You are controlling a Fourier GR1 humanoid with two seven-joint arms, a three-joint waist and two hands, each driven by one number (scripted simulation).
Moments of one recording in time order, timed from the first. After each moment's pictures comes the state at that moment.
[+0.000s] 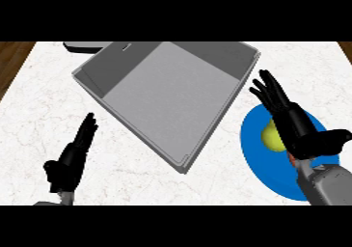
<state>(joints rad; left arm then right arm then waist) 0.01 0.27 -0.20 -1.39 0.14 0.19 -0.15 -0.26 -0.45 0.34 -1.57 -0.37 -0.19 -0.06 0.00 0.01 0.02</state>
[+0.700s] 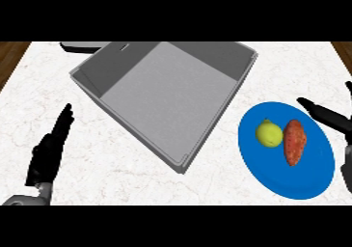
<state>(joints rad) -0.03 0.38 -0.15 -1.43 0.05 0.25 -0.02 -0.24 -0.48 -0.04 -1.30 -0.32 -0.54 -0.15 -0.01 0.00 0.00</state>
